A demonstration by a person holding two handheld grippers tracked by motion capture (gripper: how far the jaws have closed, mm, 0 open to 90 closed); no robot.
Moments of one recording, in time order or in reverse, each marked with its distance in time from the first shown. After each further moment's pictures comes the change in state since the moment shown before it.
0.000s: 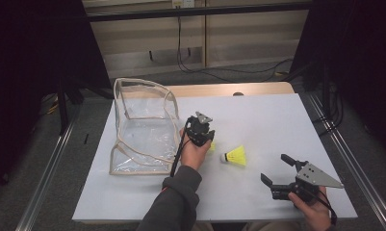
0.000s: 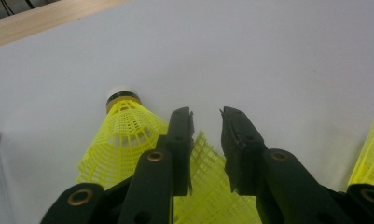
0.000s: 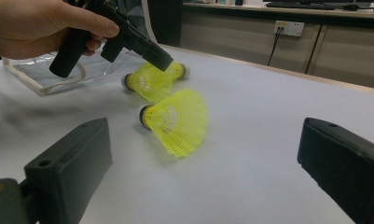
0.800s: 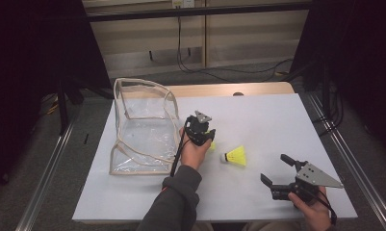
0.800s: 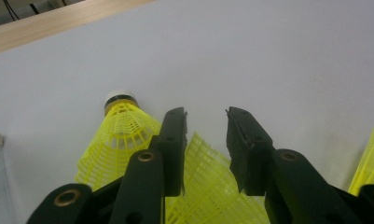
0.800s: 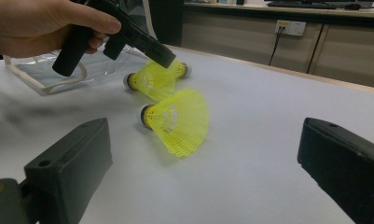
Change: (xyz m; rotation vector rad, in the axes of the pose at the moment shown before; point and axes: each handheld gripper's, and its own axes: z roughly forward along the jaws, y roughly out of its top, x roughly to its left) left arm 0.001 0.001 -0.001 -0.028 0.001 -0.022; right arm 0.000 0.000 0.000 0.001 0.006 -0.002
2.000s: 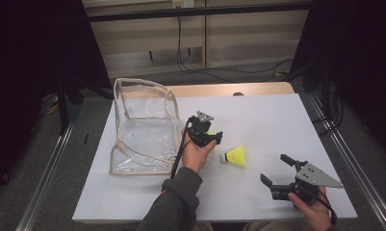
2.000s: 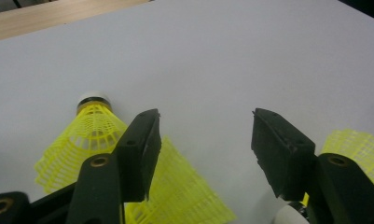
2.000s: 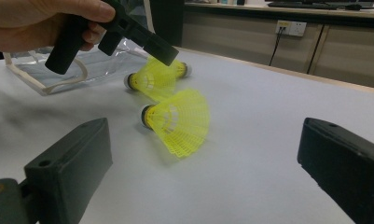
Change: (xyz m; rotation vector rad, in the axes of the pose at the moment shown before) left arm -0.013 0.006 -0.009 -0.005 -0.067 -0.052; right arm 0.000 0.000 0.000 -0.003 0.001 -0.002
